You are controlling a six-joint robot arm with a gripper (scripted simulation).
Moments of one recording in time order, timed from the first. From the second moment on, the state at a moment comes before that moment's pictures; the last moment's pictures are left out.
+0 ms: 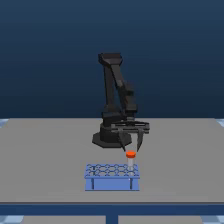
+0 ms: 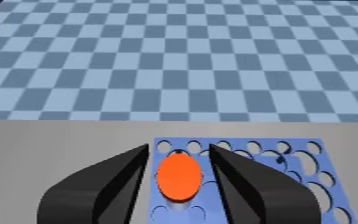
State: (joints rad) arm 0.33 -0.25 0.90 1.27 -0.30 -1.09
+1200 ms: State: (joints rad) arm 0.33 -0.17 0.94 0.91 -0.36 -0.71
